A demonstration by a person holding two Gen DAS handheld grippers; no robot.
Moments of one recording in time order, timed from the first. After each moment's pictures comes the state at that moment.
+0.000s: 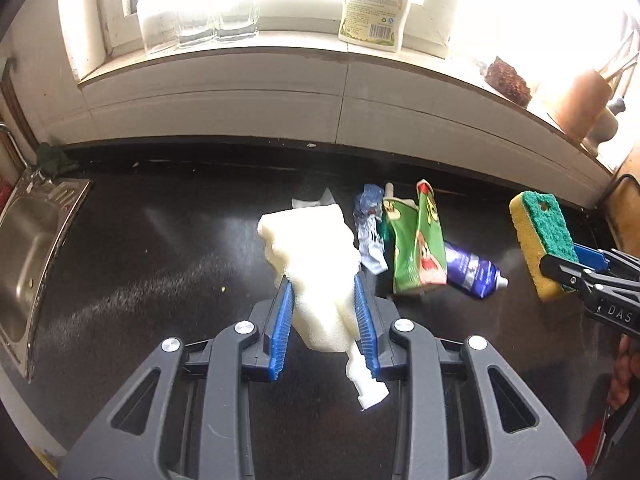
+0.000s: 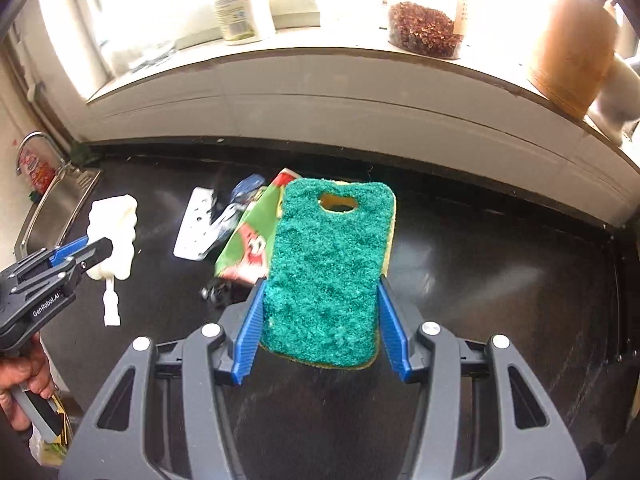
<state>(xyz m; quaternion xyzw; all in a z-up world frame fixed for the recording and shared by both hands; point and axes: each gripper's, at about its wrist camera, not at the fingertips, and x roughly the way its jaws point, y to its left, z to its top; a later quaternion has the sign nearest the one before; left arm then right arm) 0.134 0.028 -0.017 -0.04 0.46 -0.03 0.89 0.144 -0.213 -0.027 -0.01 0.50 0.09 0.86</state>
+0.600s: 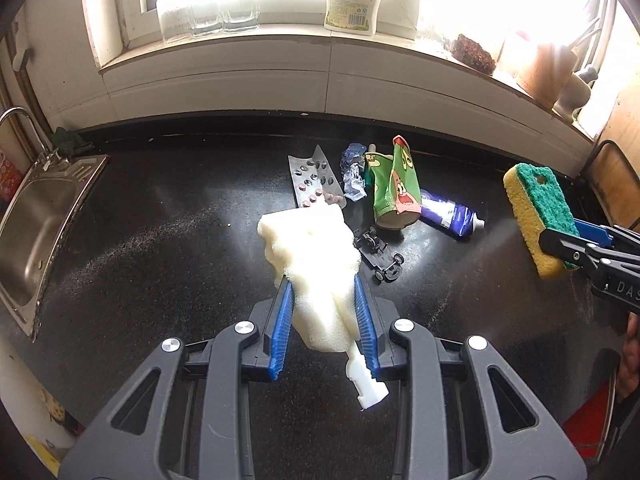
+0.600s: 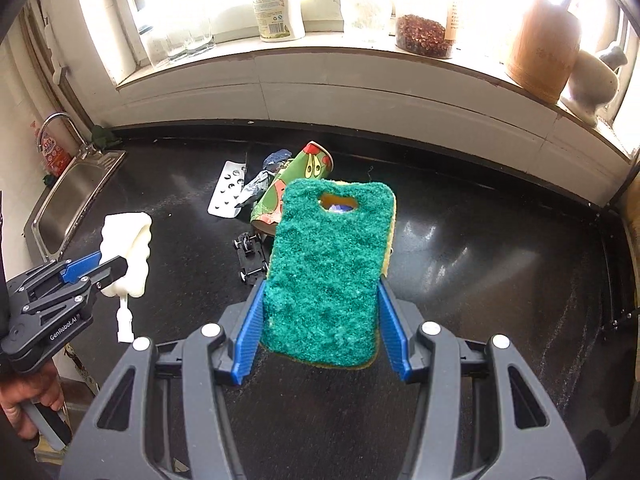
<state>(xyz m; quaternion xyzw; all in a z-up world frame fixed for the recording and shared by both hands) 0.054 0.012 -0.018 -0.03 0.46 -0.03 0.89 0.081 -0.206 -0.008 -0.02 0.49 0.10 0.87</state>
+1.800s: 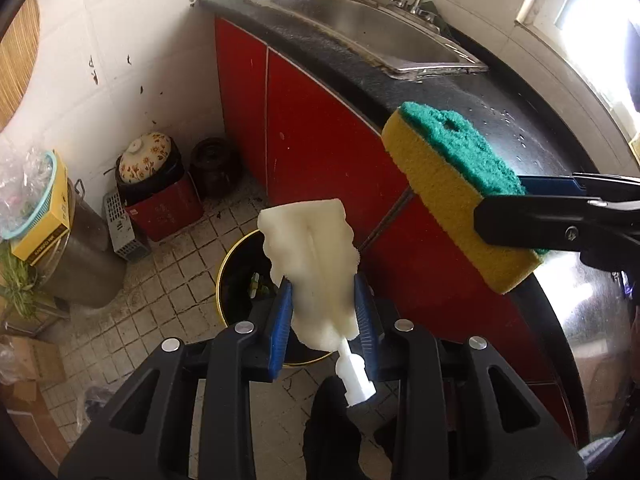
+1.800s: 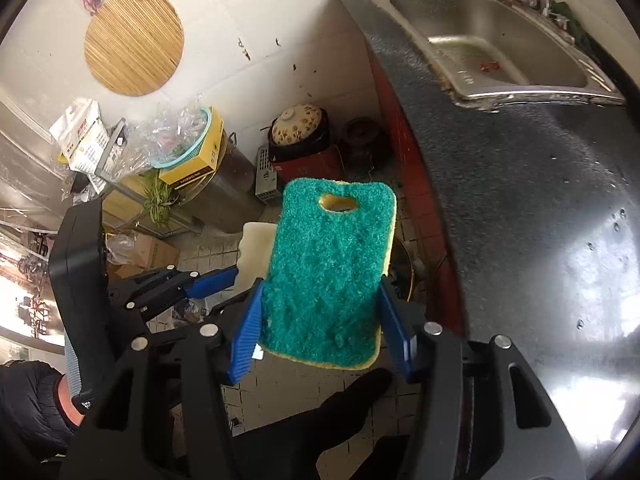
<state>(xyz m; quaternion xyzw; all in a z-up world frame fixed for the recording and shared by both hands) -0.292 0.324 -0.143 -0.28 0.44 0.31 0.79 -0.134 0.297 -0.105 -0.24 0.52 0.59 0.57</state>
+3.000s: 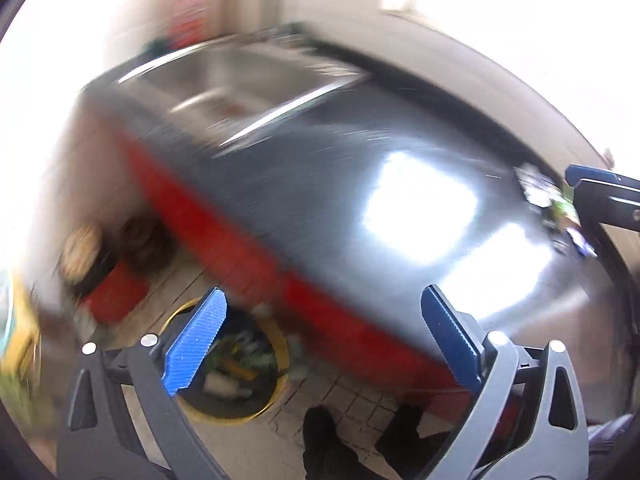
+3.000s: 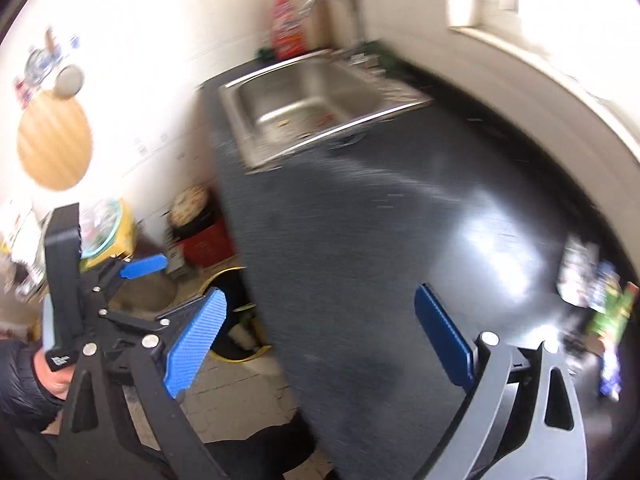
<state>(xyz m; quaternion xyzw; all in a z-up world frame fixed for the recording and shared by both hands) -0.154 0.251 -0.067 -0.17 0.42 0.15 0.88 -0.008 0.106 -0.002 -0.16 0.45 0.43 0.76</state>
